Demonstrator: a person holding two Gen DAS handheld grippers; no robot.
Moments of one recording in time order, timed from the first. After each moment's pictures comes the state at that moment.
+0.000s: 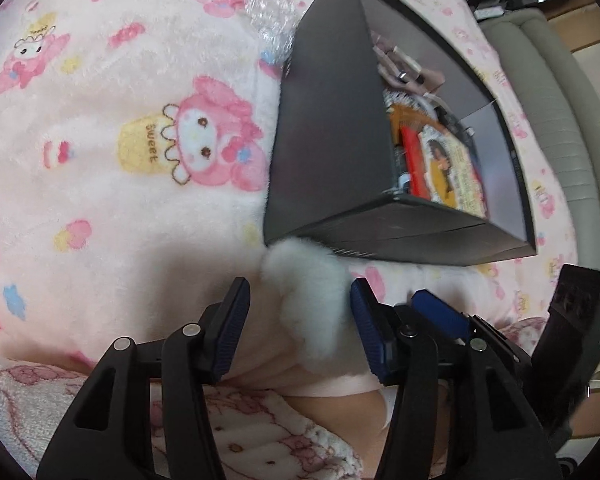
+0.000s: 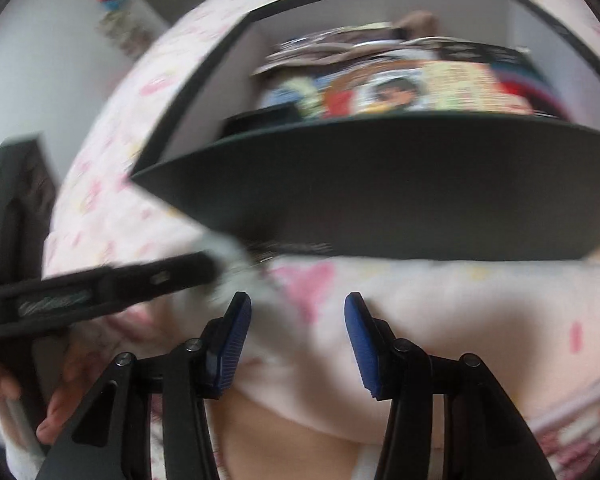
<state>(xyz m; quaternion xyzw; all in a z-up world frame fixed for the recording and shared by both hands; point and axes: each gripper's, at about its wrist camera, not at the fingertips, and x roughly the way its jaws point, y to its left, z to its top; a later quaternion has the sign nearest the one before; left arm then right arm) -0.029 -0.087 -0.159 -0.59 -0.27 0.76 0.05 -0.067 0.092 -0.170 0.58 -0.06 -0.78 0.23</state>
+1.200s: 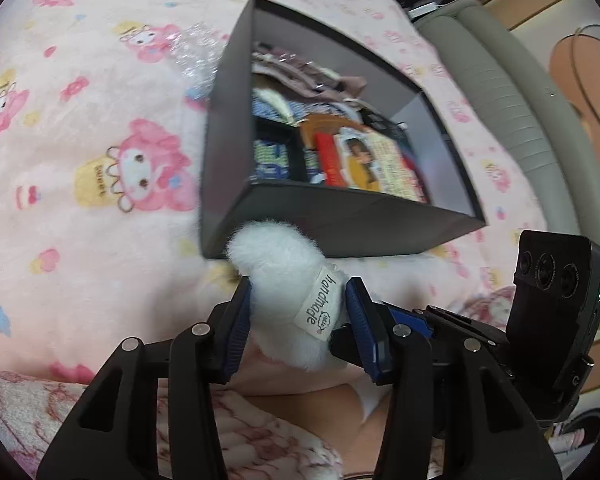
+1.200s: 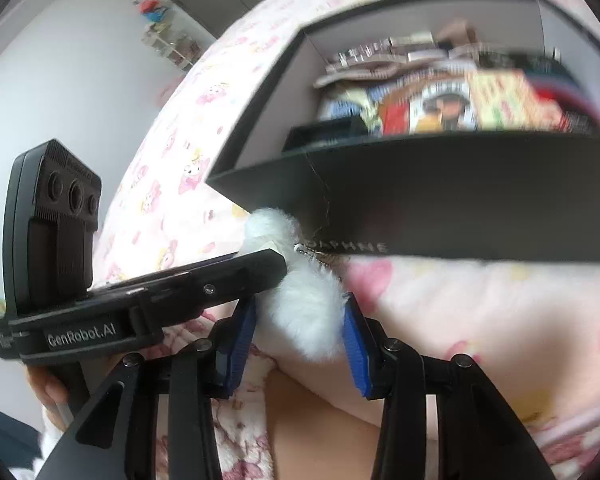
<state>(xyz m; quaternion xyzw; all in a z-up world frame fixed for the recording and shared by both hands) -0.016 -0.072 -0.124 -0.53 -0.25 0.80 0.14 -0.043 0.081 -0.153 0.55 -0.10 -0.76 0.35</state>
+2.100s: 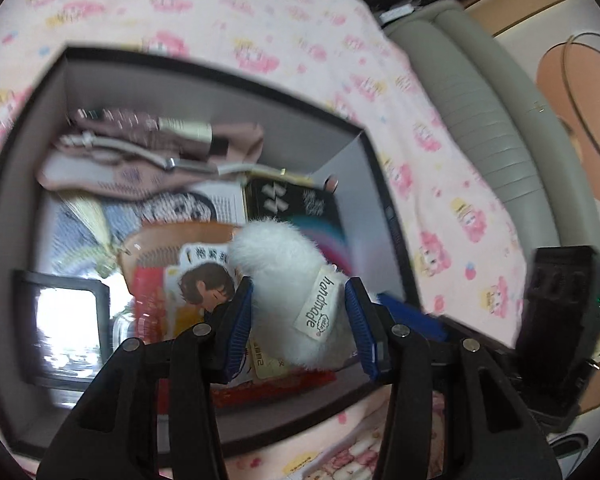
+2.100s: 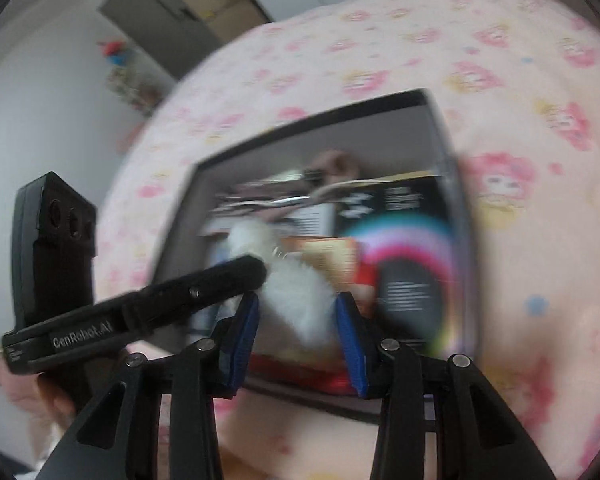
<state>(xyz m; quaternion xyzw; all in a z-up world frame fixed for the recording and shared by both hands) -0.168 0.043 -0.108 -0.53 -0.27 0.79 0.17 -0.179 0.216 -0.090 0.53 -0.10 -0.81 0.25</state>
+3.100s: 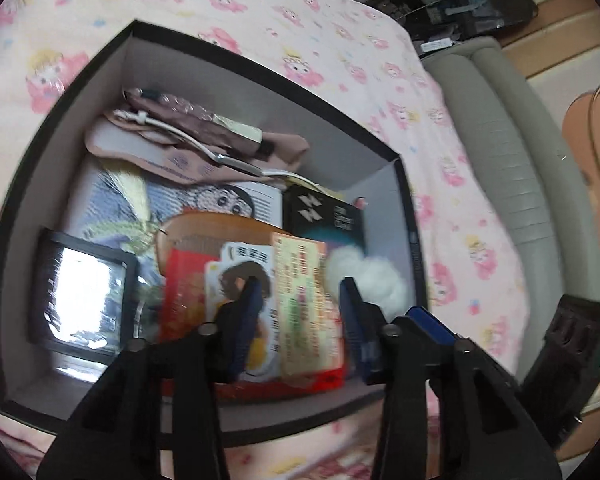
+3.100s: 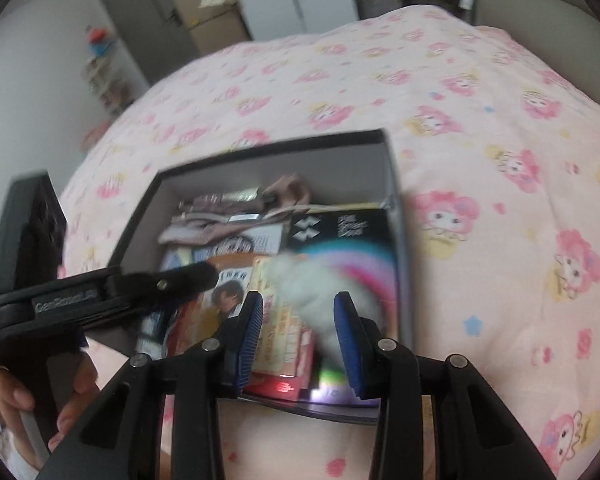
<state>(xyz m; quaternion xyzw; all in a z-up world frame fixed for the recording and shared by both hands) -0.145 0.026 -0.105 -0.51 -0.31 0.79 0.10 -0.174 0.199 -0.088 0.49 -0.03 -0.85 0.21</state>
